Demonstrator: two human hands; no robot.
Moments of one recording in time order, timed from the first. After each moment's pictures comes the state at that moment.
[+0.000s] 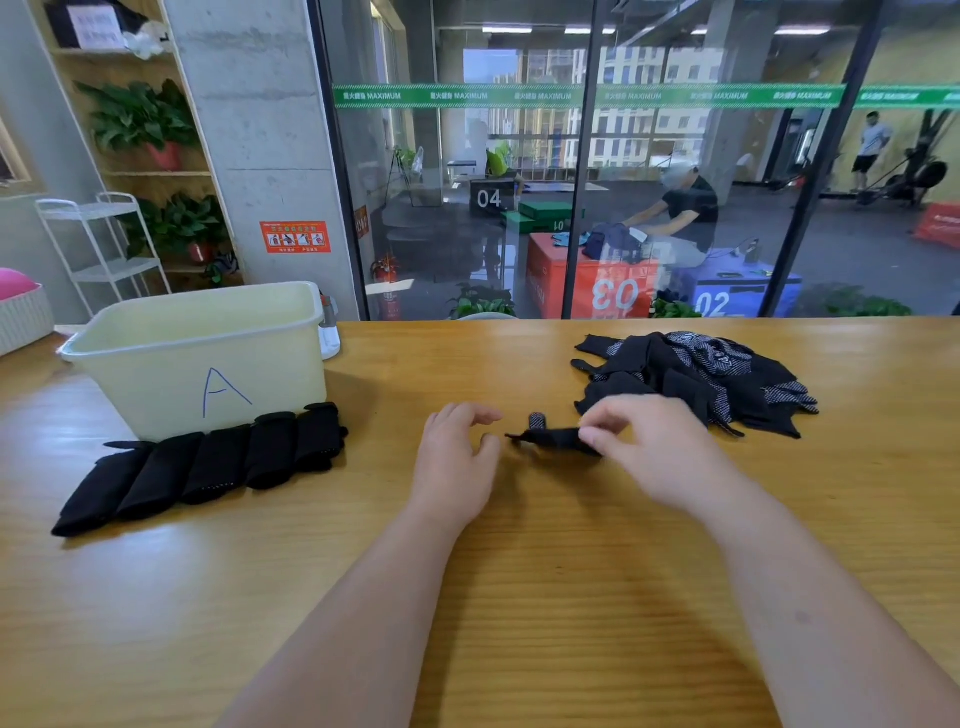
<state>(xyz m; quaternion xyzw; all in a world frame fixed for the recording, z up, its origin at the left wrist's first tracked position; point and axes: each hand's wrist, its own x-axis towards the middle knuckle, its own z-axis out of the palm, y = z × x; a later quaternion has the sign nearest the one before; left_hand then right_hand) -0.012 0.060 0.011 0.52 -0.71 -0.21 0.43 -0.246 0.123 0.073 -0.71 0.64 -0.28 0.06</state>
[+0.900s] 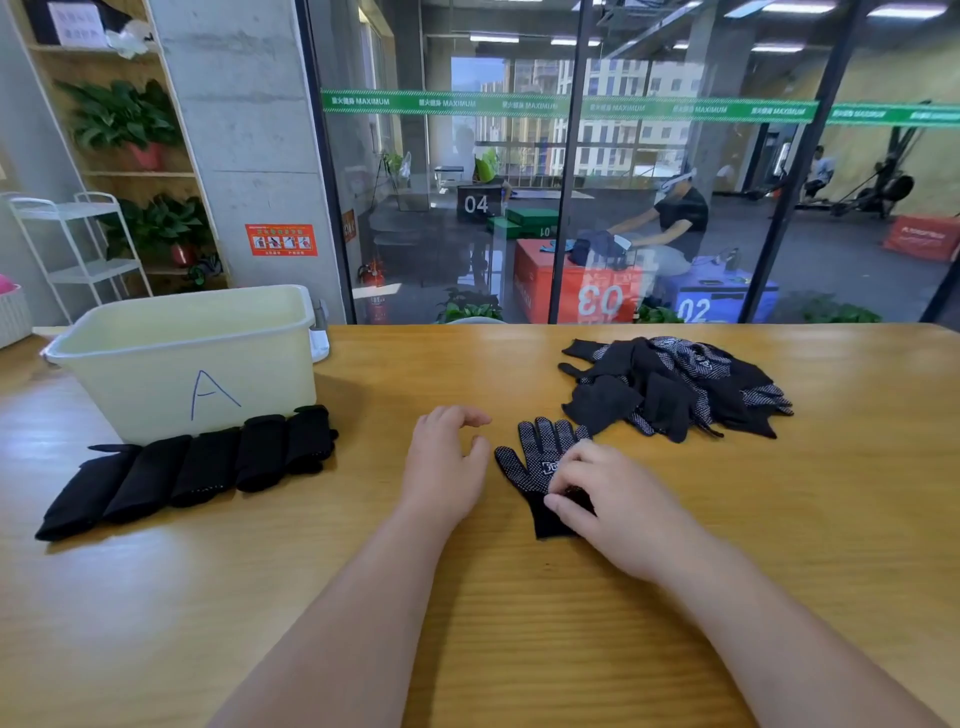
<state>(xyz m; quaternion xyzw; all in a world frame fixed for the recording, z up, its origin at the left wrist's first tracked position) -0.011 0.056 0.008 0.51 -0.71 -0.20 0.44 -0.224 0.151 0.034 -0.78 0.61 -0.17 0.02</state>
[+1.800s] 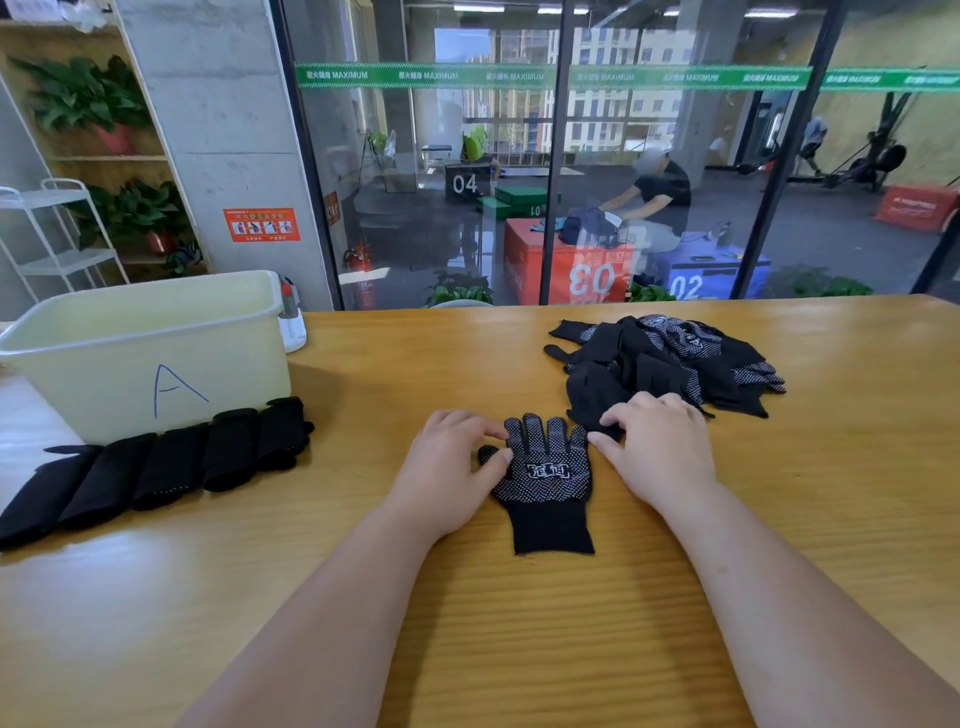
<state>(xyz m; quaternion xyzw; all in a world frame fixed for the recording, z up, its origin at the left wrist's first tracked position) -0.018 0.051 -0.008 0.43 -0.83 -0.12 0.34 -0.292 0.089 0.009 -0.61 0.77 -0.12 -0.15</state>
